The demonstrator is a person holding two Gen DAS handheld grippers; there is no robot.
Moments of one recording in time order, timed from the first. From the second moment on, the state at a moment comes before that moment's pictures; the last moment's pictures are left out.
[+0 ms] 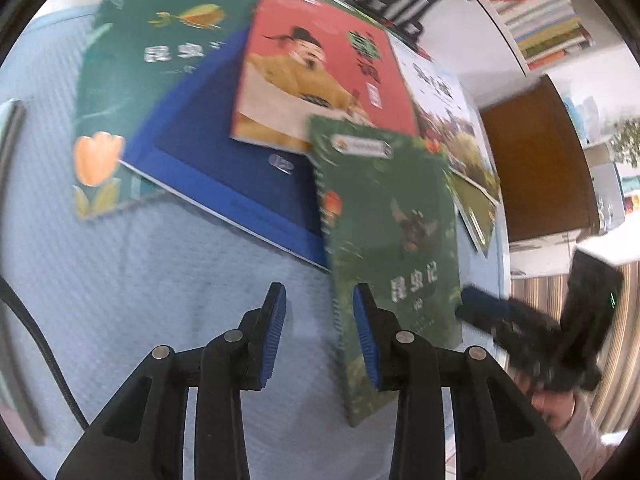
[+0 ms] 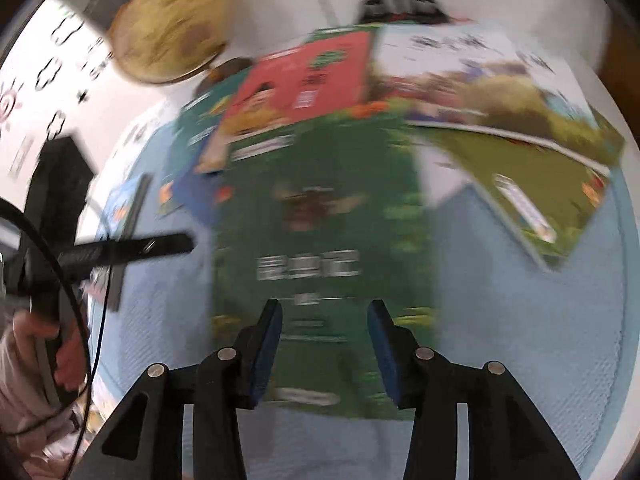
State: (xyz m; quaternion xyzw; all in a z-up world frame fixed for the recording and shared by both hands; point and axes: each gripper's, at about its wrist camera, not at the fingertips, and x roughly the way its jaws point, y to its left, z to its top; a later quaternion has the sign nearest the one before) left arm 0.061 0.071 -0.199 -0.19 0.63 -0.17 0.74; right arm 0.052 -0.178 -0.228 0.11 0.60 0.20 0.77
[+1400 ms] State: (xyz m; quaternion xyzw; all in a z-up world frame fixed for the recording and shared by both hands) left arm 0.056 0.037 -0.225 -0.25 0.64 -0.21 0.69; right arm 0.084 -0.241 -0.275 0.29 0.58 0.28 0.71
